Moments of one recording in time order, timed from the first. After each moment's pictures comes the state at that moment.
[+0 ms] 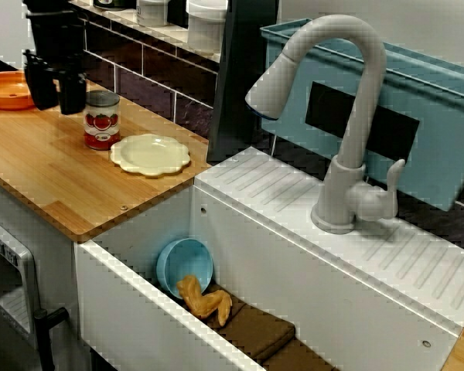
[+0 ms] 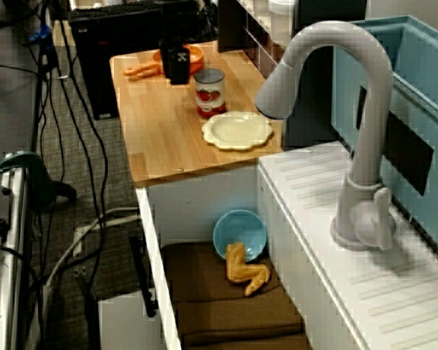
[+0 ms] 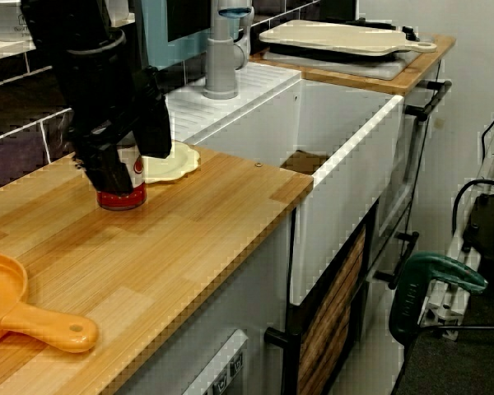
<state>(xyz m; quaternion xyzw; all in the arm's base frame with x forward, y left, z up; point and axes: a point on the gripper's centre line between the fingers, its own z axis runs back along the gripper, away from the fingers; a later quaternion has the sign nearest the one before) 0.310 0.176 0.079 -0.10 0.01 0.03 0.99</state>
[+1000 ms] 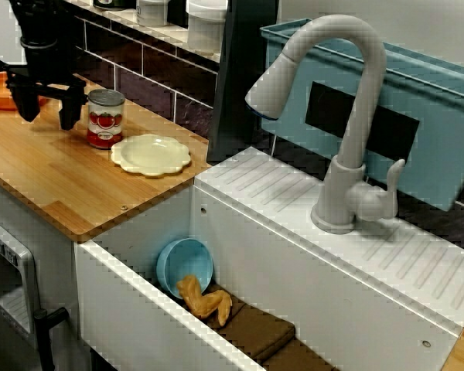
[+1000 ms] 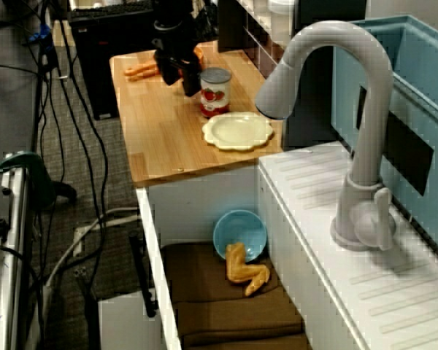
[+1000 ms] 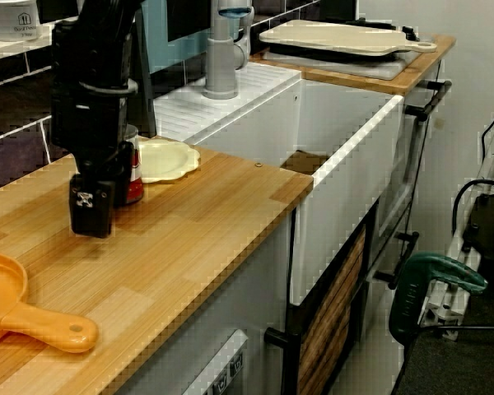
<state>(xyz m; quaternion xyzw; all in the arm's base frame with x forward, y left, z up) 0.327 0.199 0.049 0.05 -0.09 0.25 0.96</state>
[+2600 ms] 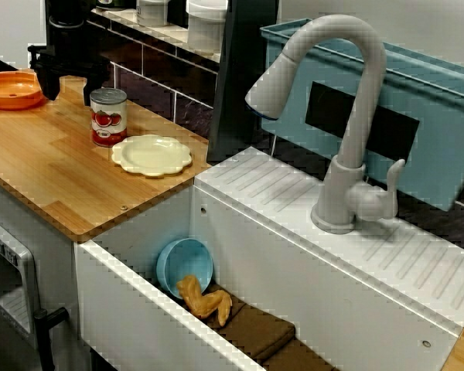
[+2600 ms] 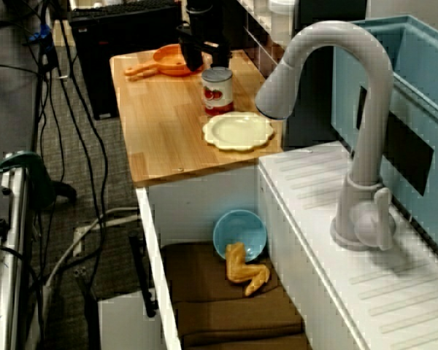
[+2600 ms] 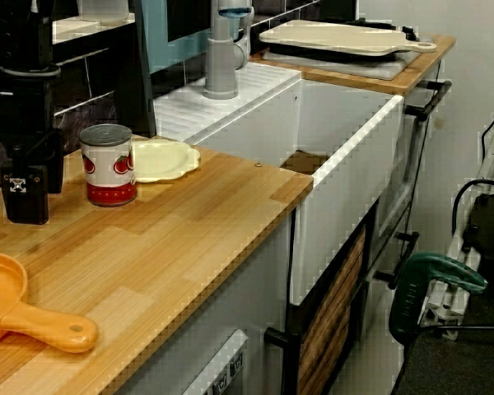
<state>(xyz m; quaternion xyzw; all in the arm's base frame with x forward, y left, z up) 0.369 0.219 0.058 0.05 -0.07 0.32 0.94</state>
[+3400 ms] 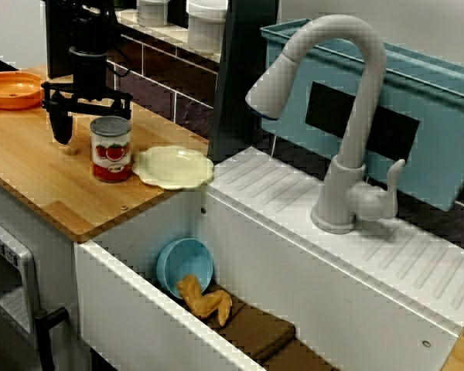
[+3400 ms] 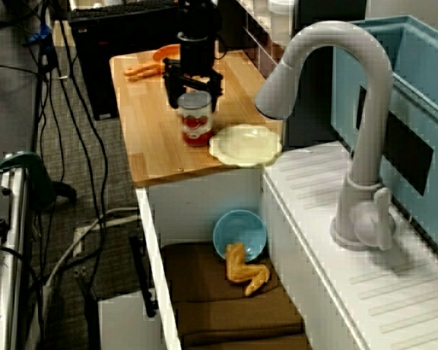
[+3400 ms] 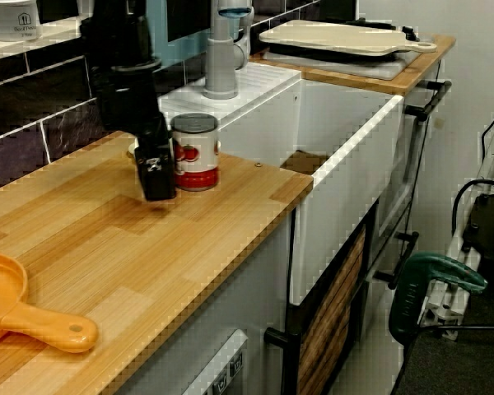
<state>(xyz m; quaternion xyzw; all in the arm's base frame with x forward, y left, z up) 0.324 0.126 0.043 0.01 0.04 0.35 0.94</state>
